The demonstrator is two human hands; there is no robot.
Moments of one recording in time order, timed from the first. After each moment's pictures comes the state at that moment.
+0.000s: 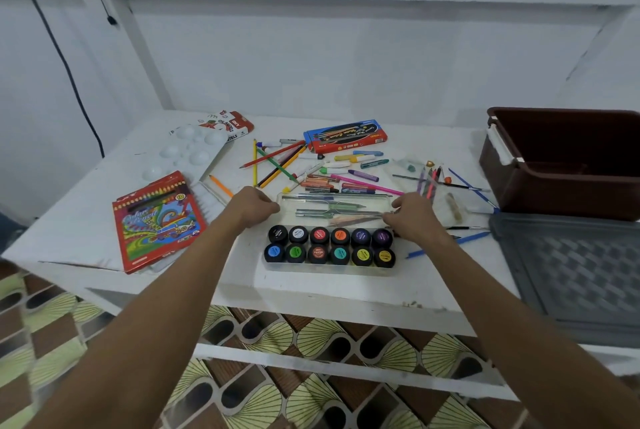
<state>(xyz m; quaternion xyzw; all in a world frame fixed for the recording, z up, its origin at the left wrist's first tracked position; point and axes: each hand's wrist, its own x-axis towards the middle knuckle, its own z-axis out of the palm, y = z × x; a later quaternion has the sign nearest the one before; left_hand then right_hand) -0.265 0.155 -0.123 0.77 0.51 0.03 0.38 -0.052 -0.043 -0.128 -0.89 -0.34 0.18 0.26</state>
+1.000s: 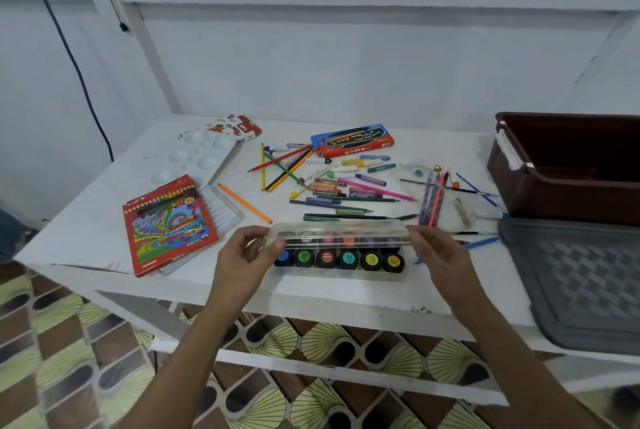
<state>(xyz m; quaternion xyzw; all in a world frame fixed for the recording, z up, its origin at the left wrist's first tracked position) -0.336 0.057 -0.135 0.64 0.43 0.34 0.54 -0.101 -0.122 -0.134 -0.68 -0.30 0.25 0.62</state>
